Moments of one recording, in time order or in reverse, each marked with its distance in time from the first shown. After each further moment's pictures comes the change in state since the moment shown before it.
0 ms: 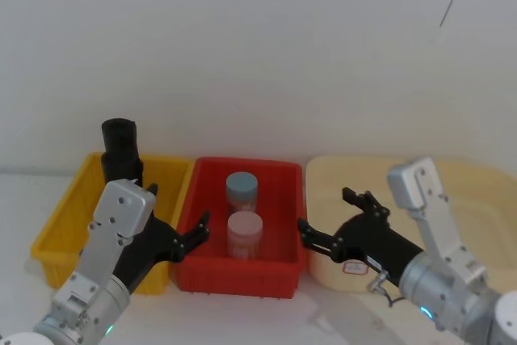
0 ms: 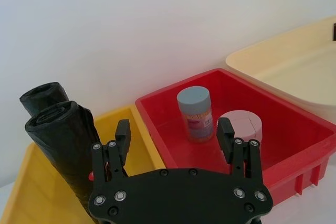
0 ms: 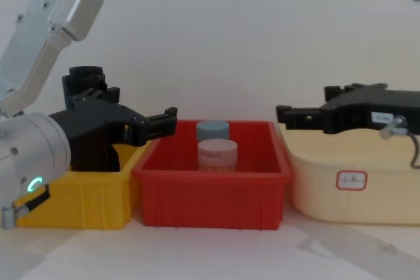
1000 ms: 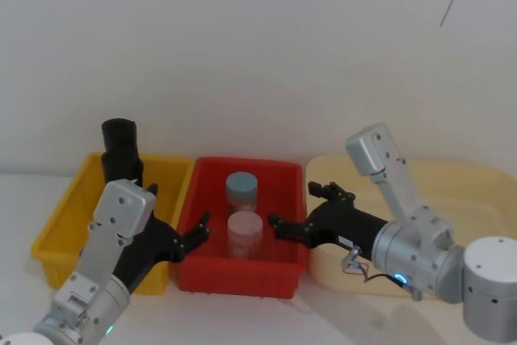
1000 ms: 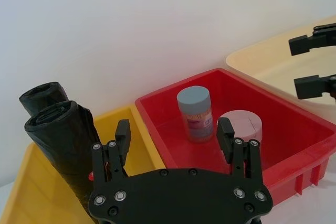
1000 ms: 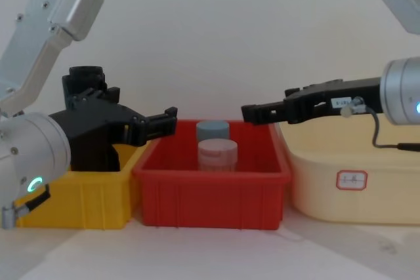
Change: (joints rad) left arm 0.000 0.000 0.000 0.000 0.000 0.000 0.000; right arm 0.174 -0.033 -0.072 0.106 0.033 0.163 0.107
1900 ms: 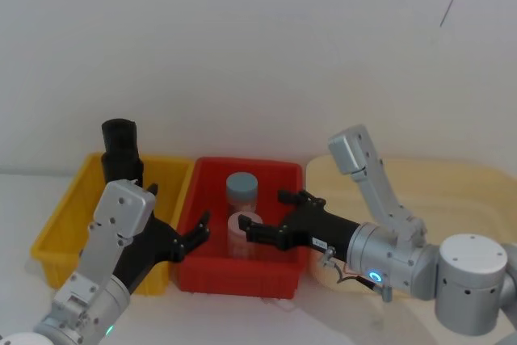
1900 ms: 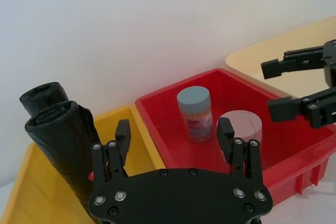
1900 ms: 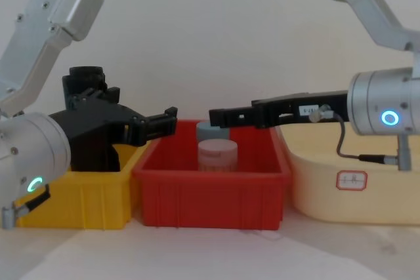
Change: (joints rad) left arm 0.000 0.000 0.000 0.000 0.000 0.000 0.000; right arm 0.053 -0.060 -0.025 0.126 0.088 -0.036 0.076
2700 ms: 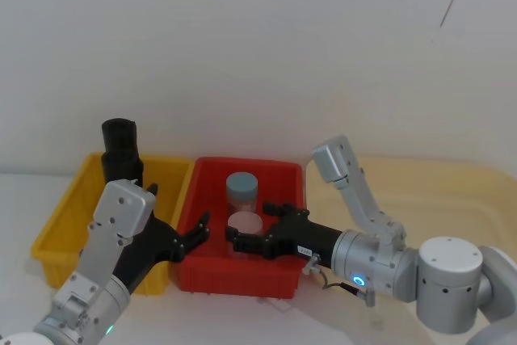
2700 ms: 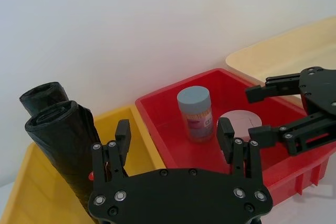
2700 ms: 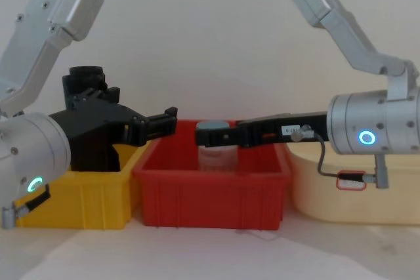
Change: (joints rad) left arm 0.000 0.000 0.000 0.000 0.000 0.000 0.000; right arm 0.050 -0.035 -0.040 0.133 0.026 -0.037 0.038
